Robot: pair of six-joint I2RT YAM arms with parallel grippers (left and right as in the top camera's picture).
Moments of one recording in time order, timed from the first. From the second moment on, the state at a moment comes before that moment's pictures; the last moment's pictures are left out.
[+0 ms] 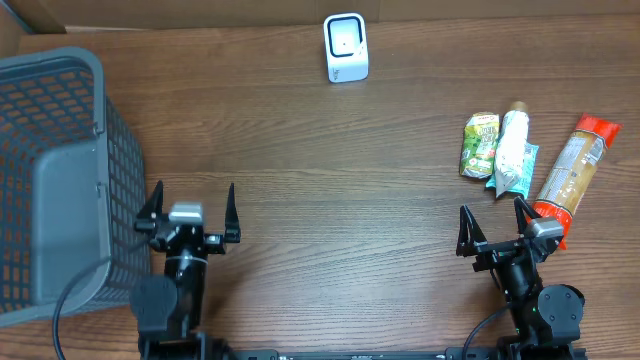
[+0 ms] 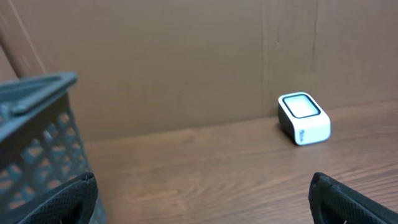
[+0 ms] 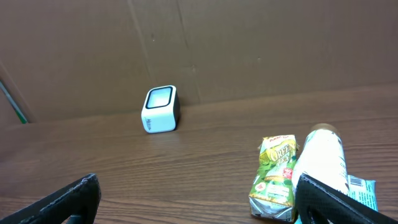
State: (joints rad) left arm 0.06 0.29 0.25 0.05 0.06 0.14; right arm 0.07 0.01 0.02 -0.02 -0.14 0.21
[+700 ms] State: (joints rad) left arm 0.06 0.03 0.02 0.02 0.07 0.25; right arm 0.07 0.01 0.02 -0.02 -0.14 0.21
